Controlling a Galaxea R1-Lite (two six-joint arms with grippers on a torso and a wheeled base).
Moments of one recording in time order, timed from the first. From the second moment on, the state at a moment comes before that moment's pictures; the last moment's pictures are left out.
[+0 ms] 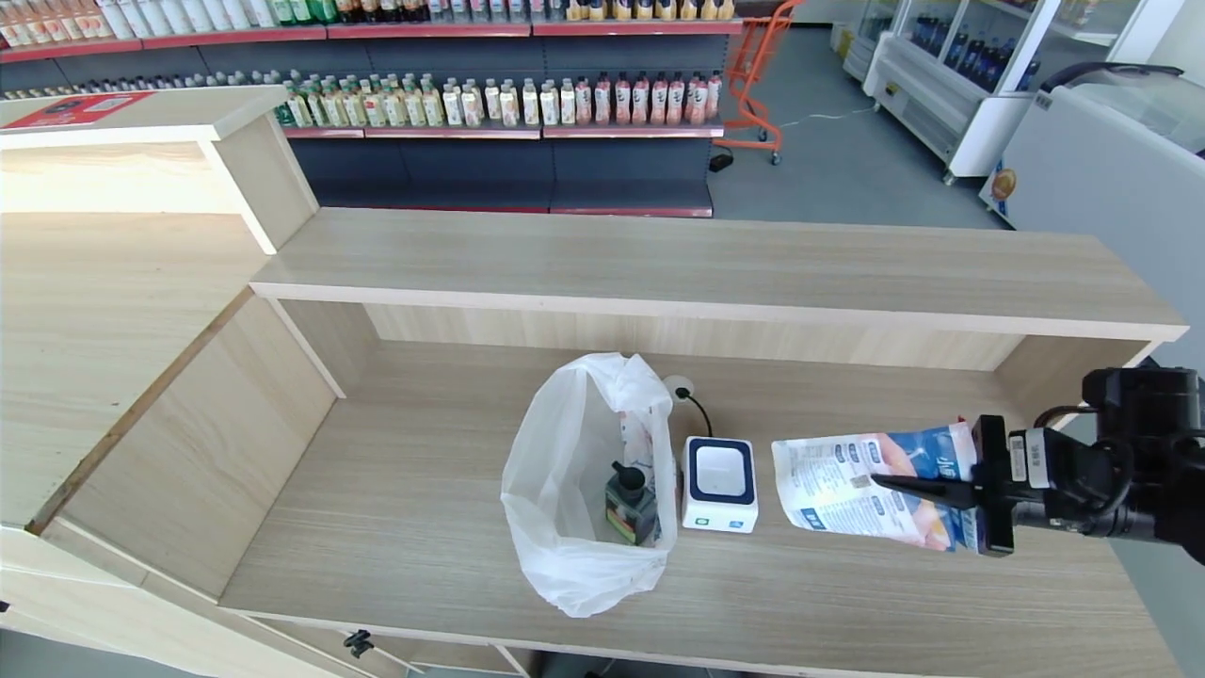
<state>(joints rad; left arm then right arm) 0.00 0.00 0.00 0.00 0.00 0.00 -0.11 1.80 -0.59 -0.61 1.12 -1.28</state>
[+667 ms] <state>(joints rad) 0.00 0.00 0.00 0.00 0.00 0.00 0.03 2.12 -0.68 -0.97 1.07 -1.30</state>
